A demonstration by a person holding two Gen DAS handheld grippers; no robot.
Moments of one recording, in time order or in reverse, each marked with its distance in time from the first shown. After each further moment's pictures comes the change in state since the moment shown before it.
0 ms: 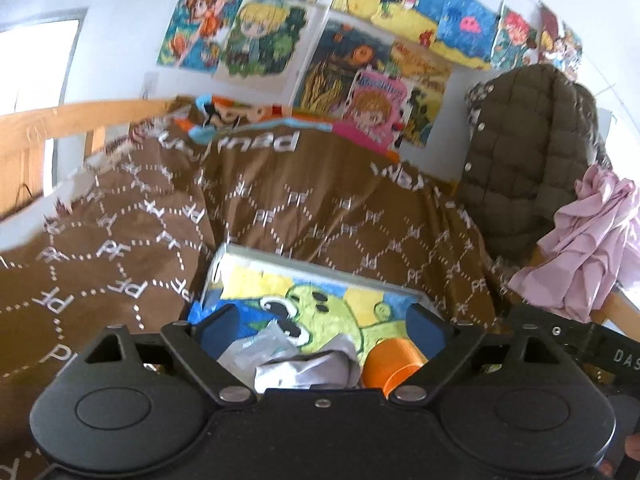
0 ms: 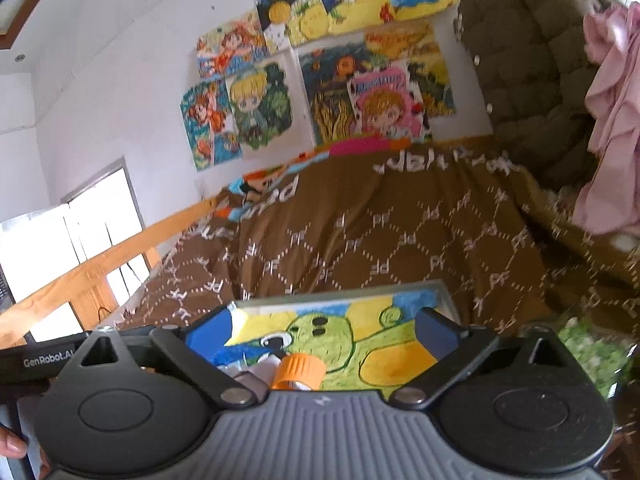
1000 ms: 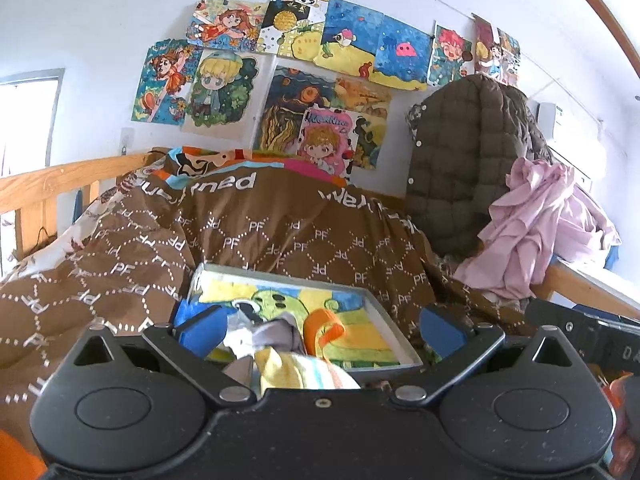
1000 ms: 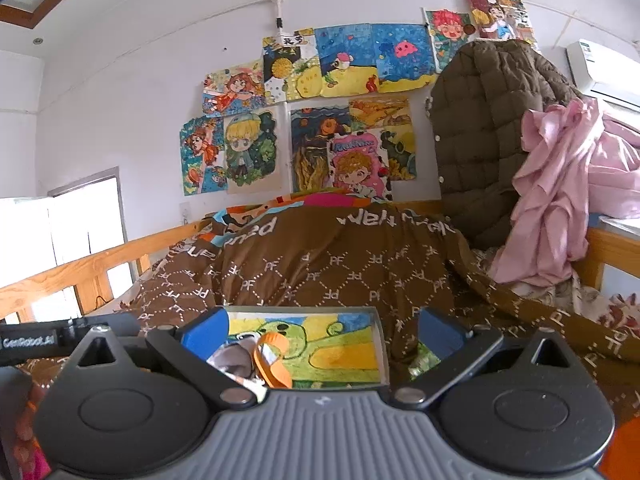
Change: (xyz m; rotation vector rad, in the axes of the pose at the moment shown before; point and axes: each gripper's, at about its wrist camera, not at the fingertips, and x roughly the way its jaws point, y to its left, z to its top) left arm -0.136 -0.056 -0.048 0.120 -0.085 -0.058; right arm -0.163 0.017 -0.031 -0.103 -0.114 -0.132
